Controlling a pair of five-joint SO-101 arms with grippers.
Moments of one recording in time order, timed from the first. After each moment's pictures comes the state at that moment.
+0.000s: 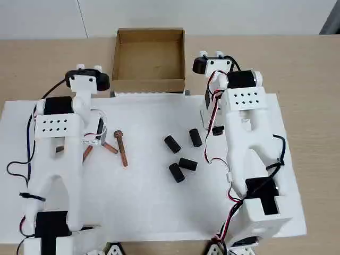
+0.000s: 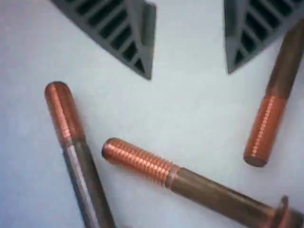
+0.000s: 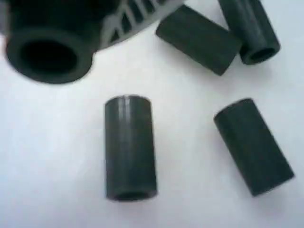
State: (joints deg) left arm -7.5 -9.1 13.3 89.0 -5.0; right arm -9.8 8.5 -9.5 92.7 3.1
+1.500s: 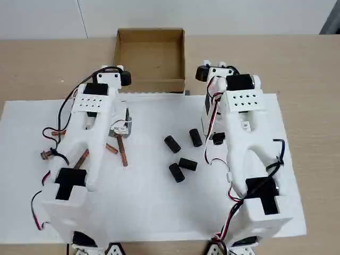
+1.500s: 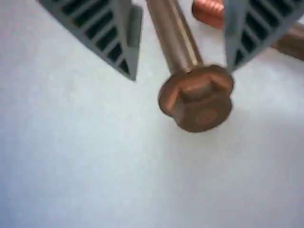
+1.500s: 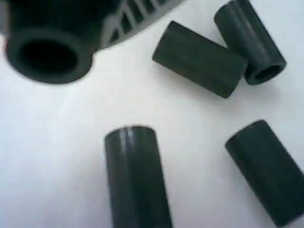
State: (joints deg) left arm 1.4 16.6 0.9 83.1 9.5; right arm -9.5 8.5 -5.5 93.6 -0.3
